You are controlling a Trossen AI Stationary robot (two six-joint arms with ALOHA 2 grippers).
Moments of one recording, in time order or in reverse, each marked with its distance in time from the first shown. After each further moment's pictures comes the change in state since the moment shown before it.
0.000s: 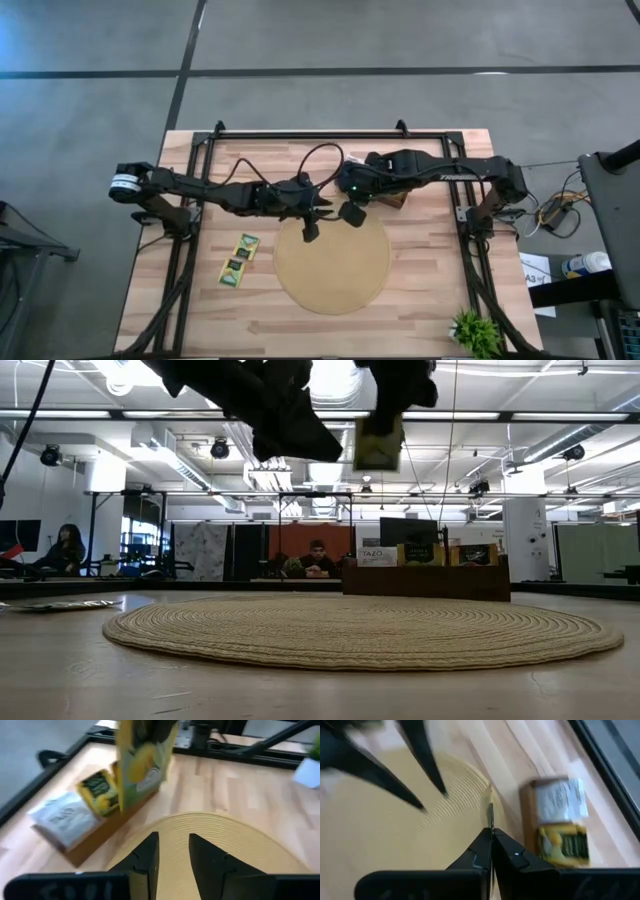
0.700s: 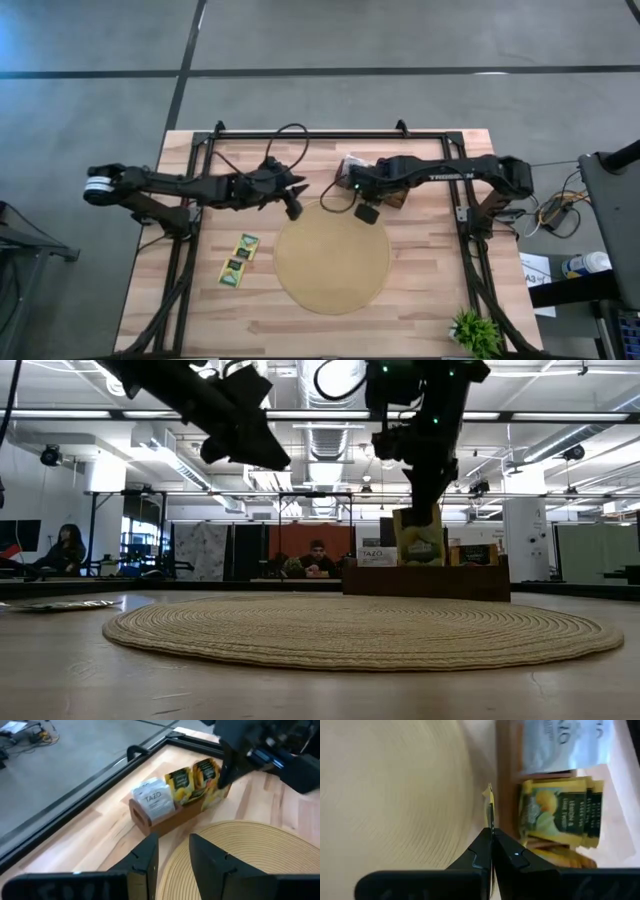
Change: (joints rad) left arm 0.072 -0.232 -0.182 -0.043 -0.232 -0.099; right arm -0.141 -0.068 -0.476 0.228 -0.052 -0.155
